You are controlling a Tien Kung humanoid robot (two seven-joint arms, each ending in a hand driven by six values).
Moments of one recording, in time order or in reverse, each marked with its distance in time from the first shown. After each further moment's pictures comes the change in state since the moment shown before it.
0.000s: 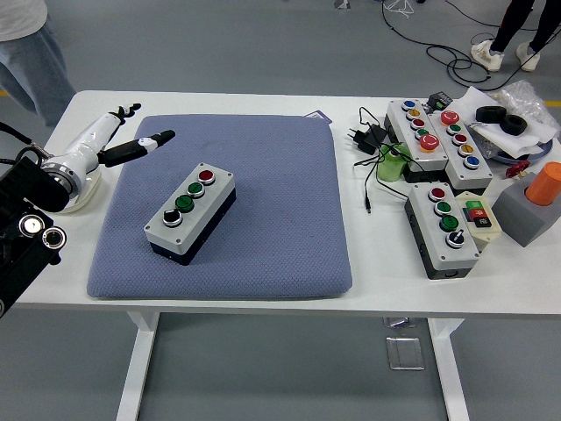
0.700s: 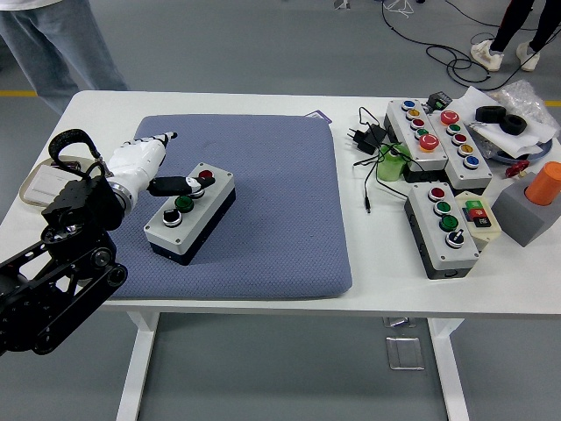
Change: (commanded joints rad) left arm -0.006 -0.091 0.090 -0.081 0.172 -0.092 0.195; right arm 0.010 0.001 0.021 0.000 -0.027 -0.005 0.001
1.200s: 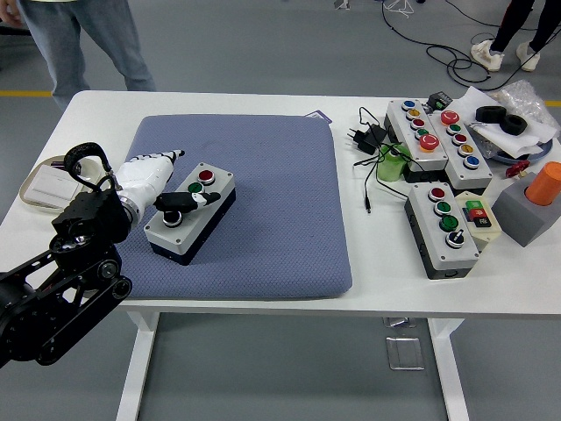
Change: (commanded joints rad) left arm 0.016 -0.011 0.039 0.023 0.039 -0.035 0.000; right arm 0.003 -0.002 0.011 0.000 -0.022 -0.002 -0.001
